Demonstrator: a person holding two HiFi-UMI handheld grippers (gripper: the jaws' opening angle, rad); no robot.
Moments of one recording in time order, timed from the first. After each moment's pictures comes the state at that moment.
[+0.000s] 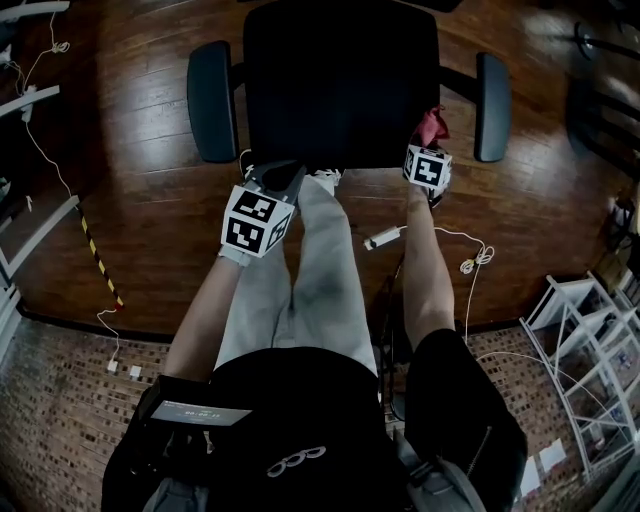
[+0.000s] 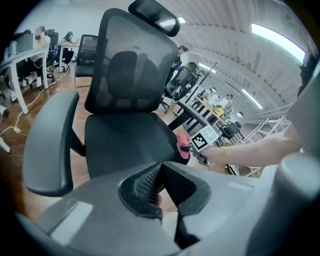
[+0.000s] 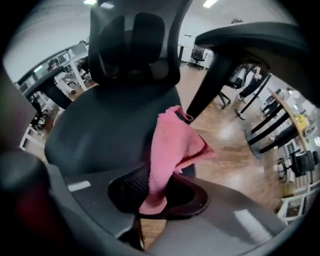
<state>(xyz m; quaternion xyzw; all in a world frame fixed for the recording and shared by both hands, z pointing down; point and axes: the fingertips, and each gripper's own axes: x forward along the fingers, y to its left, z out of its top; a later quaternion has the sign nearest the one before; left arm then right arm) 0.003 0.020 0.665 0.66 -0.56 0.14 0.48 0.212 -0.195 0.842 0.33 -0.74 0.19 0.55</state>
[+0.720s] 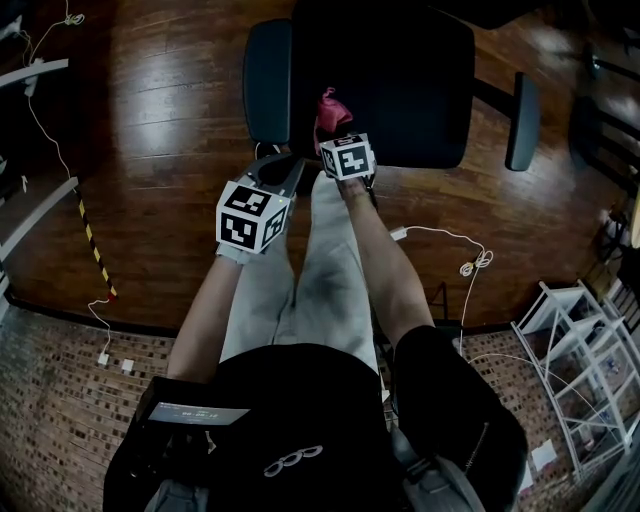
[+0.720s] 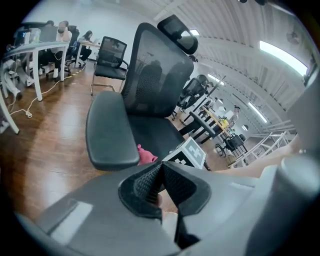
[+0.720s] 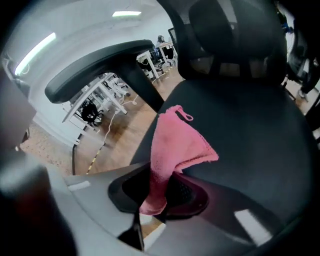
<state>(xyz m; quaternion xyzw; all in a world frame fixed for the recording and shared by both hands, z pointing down) -0.064 0.089 0.657 0.63 -0.59 0.08 0.49 -0.040 0.043 0.845 0.06 -0.82 0.26 0.51</state>
